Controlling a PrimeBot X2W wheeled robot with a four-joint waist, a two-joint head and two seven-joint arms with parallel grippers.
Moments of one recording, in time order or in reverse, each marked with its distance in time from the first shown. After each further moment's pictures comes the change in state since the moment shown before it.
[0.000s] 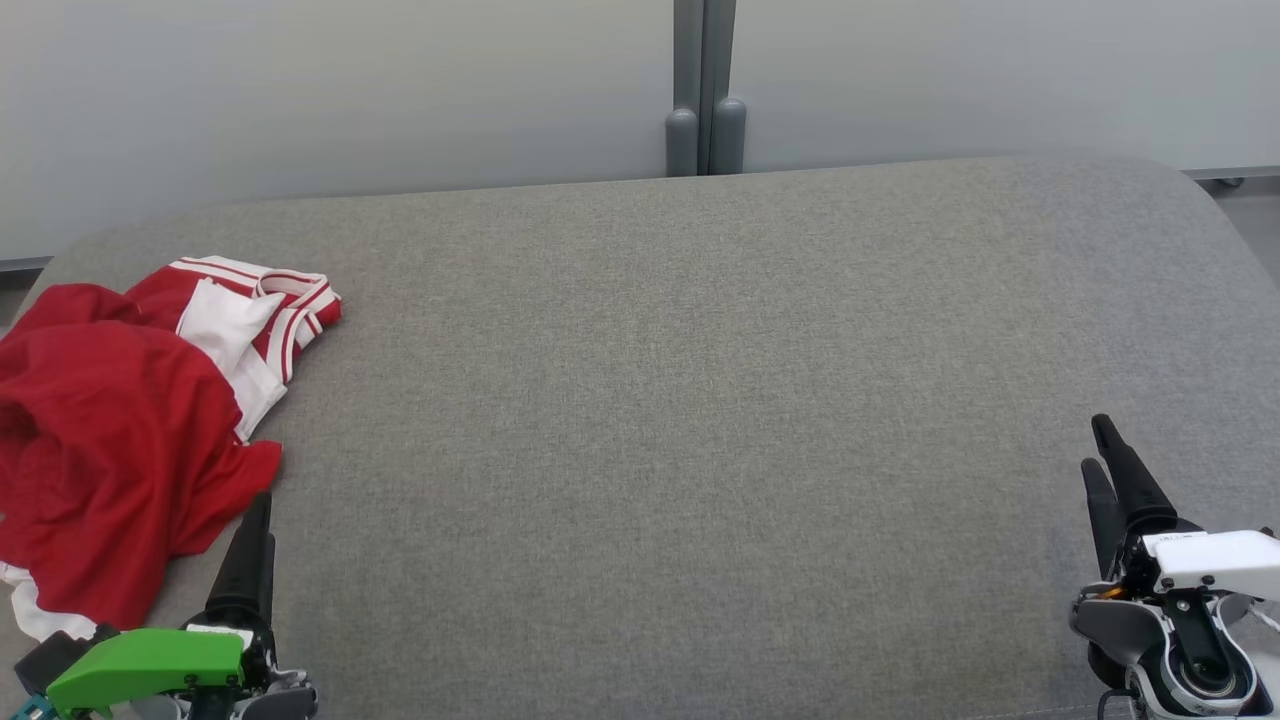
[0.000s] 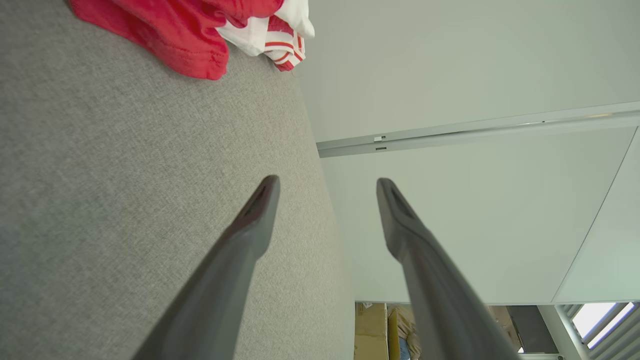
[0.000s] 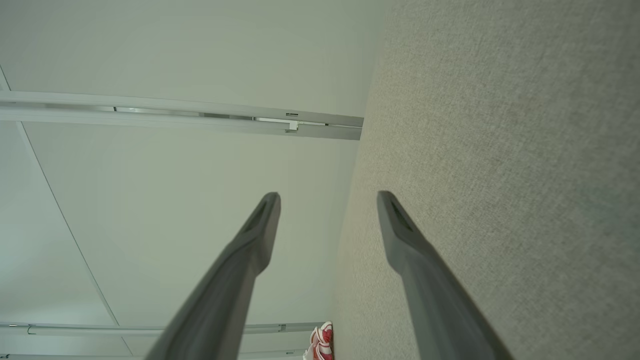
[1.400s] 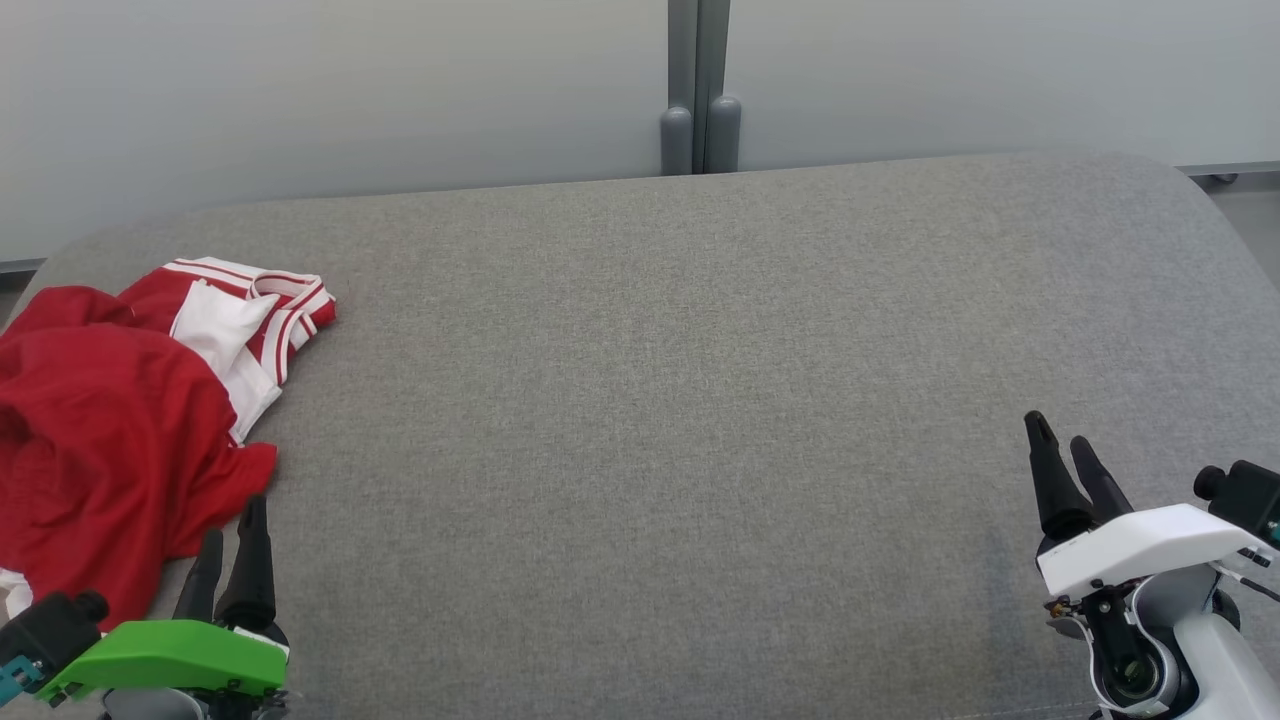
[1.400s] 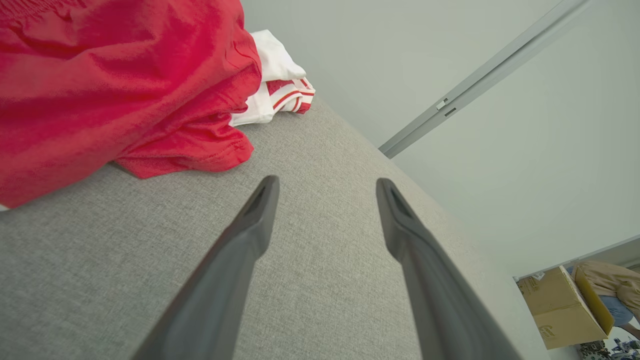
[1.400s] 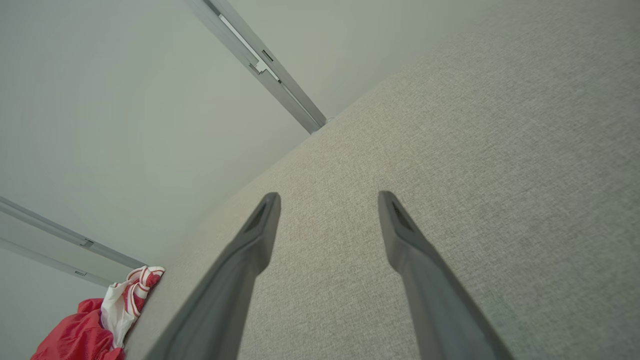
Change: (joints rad) left arm 0.022 0.058 -0.048 -0.060 0.560 0.061 -0.135; right arm 0.006 -0.072 0.182 -0.080 -0.657 -0.120 -0.136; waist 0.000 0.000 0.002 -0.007
